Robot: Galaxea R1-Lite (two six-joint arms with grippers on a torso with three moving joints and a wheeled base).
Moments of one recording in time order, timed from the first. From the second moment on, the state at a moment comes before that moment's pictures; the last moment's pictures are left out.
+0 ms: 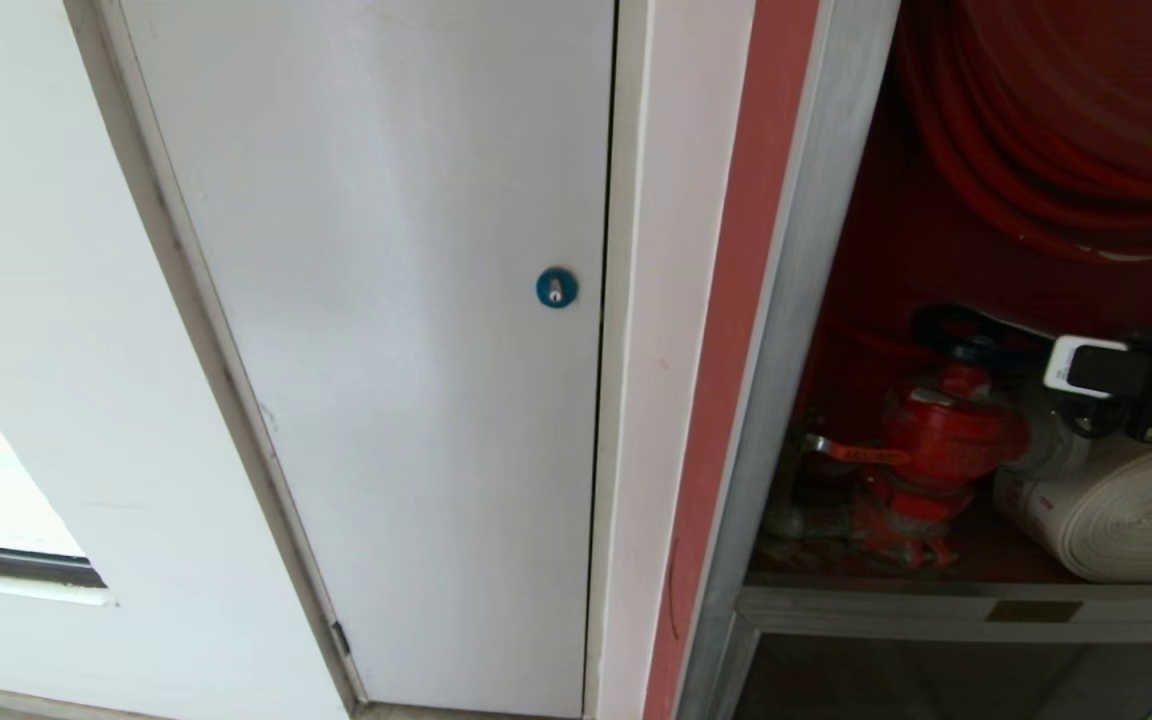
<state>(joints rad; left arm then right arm) -0.01 0.00 0.00 0.00 -0.01 0.02 -0.34 1.57 -0.92 -0.40 -0.01 -1.56</state>
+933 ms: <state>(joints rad) -0.01 0.00 0.00 0.00 -0.01 0.02 -0.37 1.20 -0.69 -0.36 0.02 -1.60</state>
